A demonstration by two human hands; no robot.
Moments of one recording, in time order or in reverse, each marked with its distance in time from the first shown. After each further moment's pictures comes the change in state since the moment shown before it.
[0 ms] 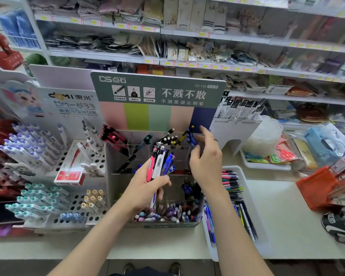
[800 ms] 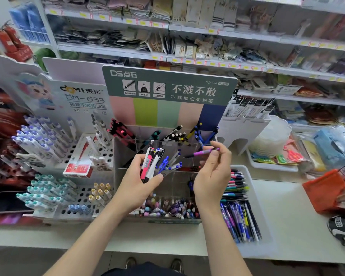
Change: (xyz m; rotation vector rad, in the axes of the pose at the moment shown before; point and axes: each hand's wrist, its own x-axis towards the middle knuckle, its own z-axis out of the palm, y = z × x) left_hand -0.015 -0.017 -0.028 0.147 0.171 0.067; right_hand -0.052 -0.034 0.001 0.336 0.308 0.172
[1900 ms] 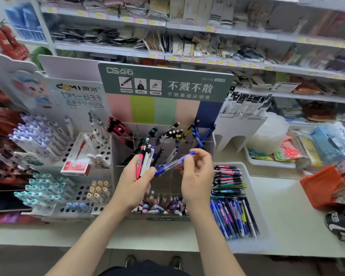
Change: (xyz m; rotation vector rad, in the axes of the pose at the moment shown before) left_hand -0.005 -0.002 0.009 -0.040 0.103 -0.010; right_hand -0.024 0.000 0.006 0.223 -0.235 0.314
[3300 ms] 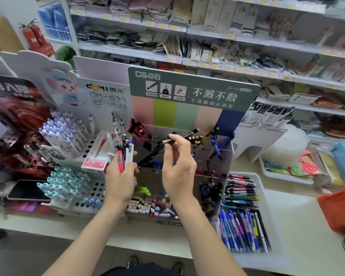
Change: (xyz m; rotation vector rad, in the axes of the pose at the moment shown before) left_hand 0.008 -0.011 -0.048 -0.164 0.425 -0.069; right_hand -0.004 -0.007 0.079 -0.272 -0.160 -0.567
